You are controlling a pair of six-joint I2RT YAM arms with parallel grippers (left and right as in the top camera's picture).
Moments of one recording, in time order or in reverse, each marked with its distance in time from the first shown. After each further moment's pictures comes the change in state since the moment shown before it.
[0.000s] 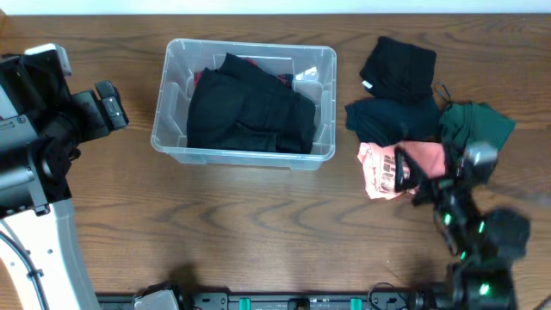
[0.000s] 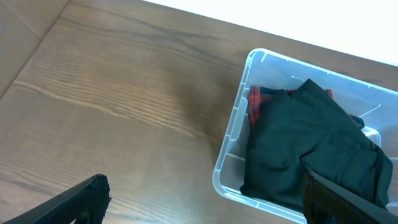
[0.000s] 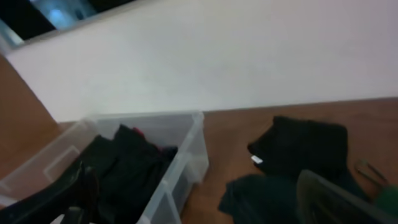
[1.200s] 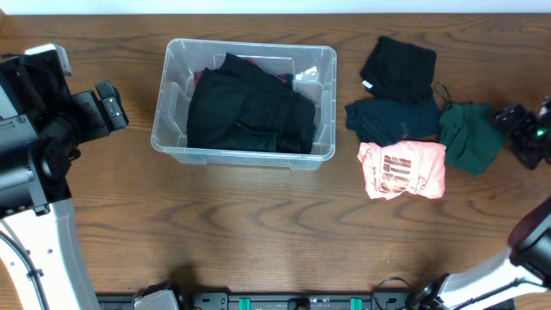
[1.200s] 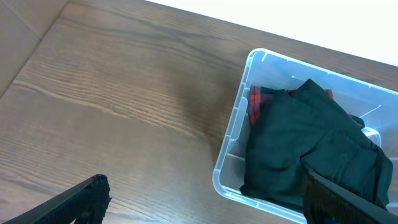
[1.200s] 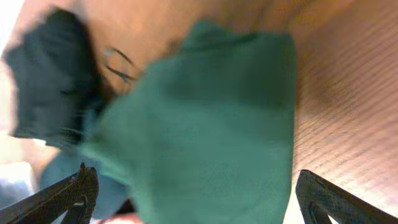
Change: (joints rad) left arm 0.000 0.000 0.000 0.000 0.000 0.000; right arm -0.640 1.332 0.811 -0.565 -0.119 -0.125
